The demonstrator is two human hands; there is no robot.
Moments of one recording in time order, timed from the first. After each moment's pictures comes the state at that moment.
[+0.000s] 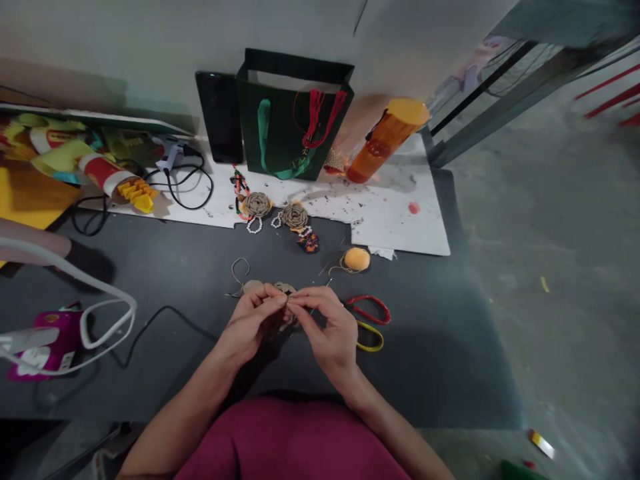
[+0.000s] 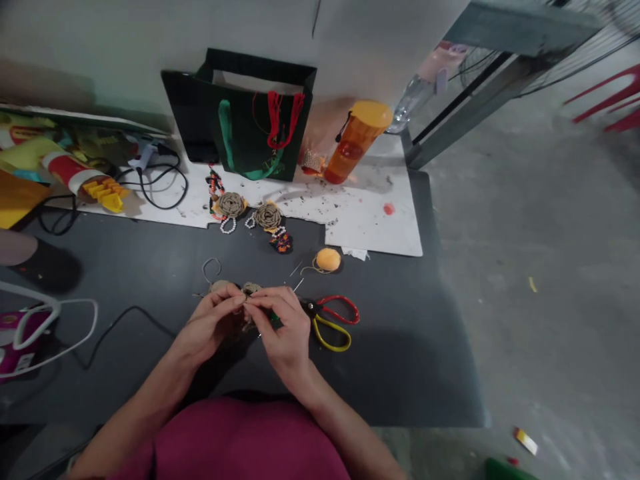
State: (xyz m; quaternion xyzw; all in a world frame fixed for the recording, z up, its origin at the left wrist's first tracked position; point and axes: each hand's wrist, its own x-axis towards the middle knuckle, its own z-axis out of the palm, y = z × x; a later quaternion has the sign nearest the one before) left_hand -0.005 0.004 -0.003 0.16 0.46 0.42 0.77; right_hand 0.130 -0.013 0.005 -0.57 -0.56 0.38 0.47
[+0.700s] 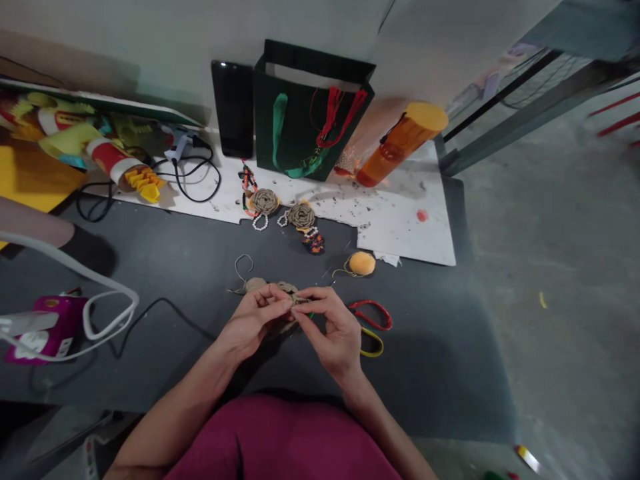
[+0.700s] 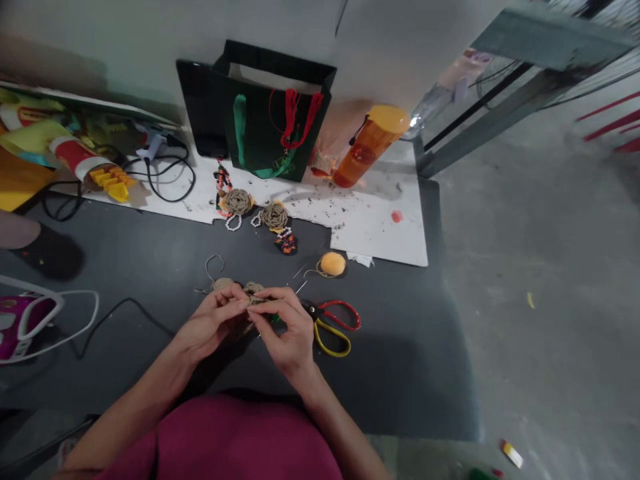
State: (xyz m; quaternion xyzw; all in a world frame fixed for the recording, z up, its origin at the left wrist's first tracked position) left_hand -0.006 0.005 -0.002 0.13 0.44 0.40 0.79; right_hand 0.137 -0.013 -0.004 -0.49 -0.62 0.37 0.49
